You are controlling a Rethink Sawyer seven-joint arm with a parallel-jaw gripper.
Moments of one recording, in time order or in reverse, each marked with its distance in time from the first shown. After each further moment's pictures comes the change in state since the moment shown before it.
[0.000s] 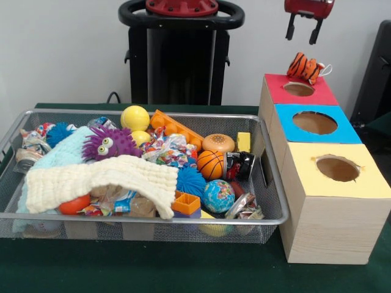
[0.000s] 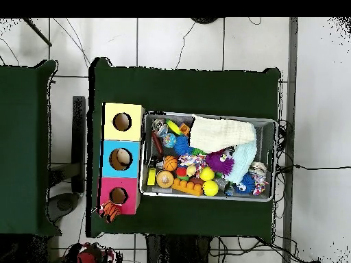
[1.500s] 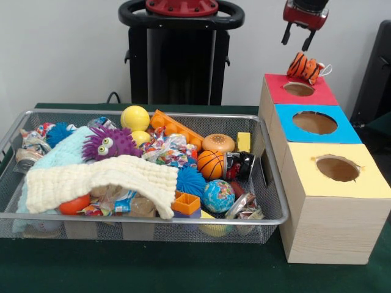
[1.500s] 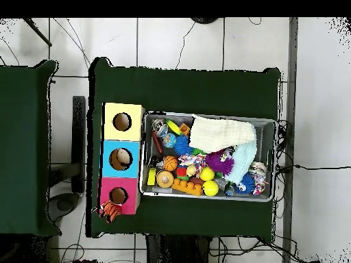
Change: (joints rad) arm 0.111 0.124 0.080 0.072 0.058 -0.108 0.163
